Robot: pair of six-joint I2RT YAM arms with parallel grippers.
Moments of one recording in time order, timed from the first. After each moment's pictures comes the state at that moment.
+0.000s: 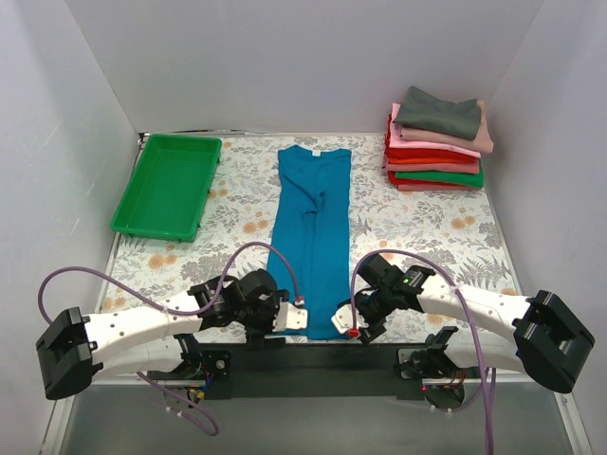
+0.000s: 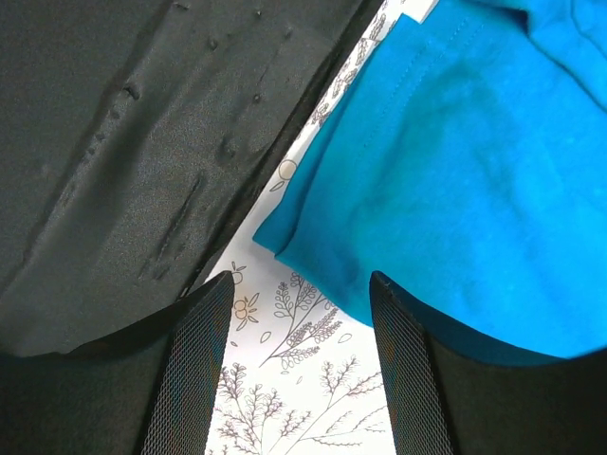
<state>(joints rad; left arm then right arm) -1.06 0.99 0.54 -0.55 0.29 0.50 0.90 1.15 0.53 -0.59 -0.66 -1.21</state>
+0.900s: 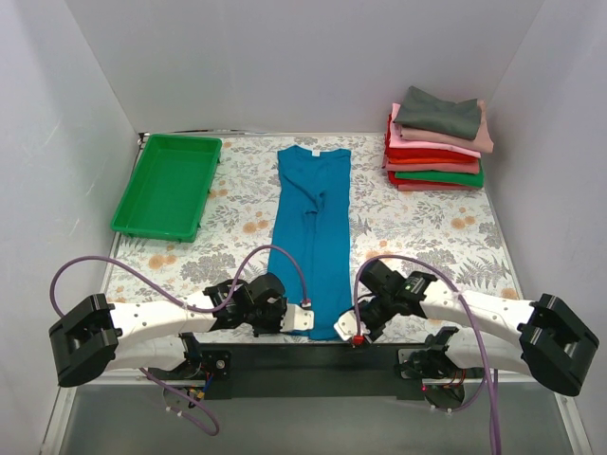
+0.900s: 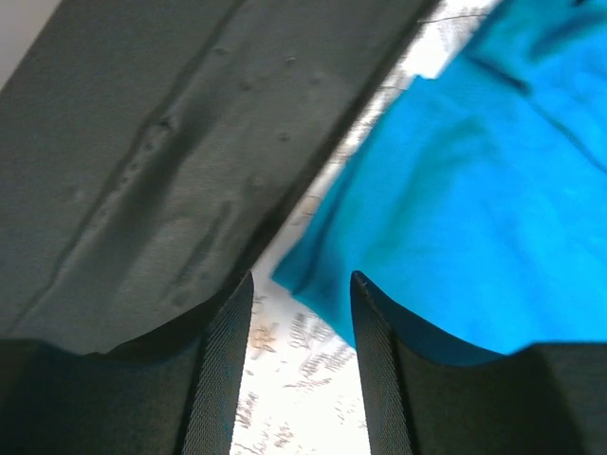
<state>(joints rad) -1.09 1.13 0.46 -0.34 0.22 0.52 0.93 1.11 0.50 -0.55 -0.72 -1.20</state>
